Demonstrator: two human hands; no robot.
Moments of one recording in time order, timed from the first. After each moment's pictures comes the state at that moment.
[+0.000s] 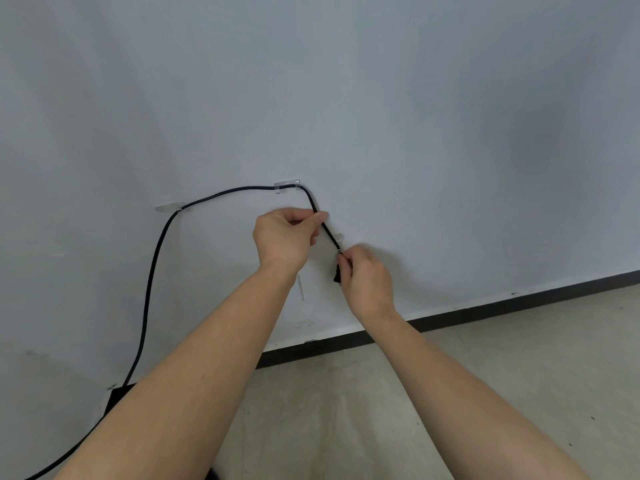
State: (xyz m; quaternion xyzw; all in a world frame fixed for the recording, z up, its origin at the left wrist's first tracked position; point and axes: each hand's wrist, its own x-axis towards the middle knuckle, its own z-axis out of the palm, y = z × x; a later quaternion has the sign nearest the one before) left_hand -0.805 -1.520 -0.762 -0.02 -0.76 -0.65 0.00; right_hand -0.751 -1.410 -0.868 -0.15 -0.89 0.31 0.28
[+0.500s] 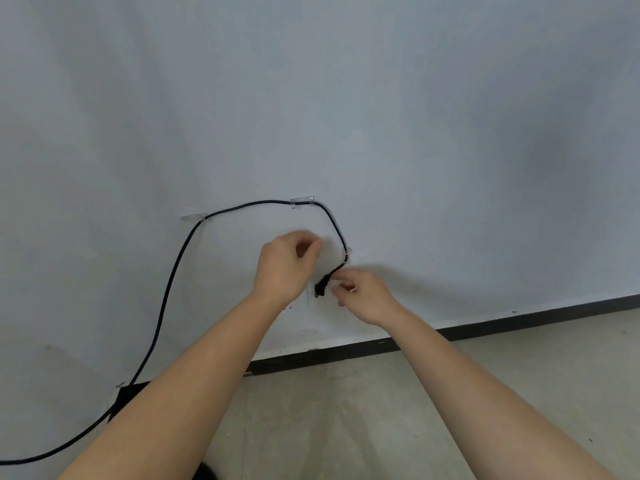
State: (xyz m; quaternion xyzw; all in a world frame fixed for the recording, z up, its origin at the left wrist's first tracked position) left_hand -0.796 -1.557 -0.772 -0.19 -0.88 -0.44 0.05; right_hand -0.746 -1.403 -0.844 -0.09 -0.88 0.47 0.00
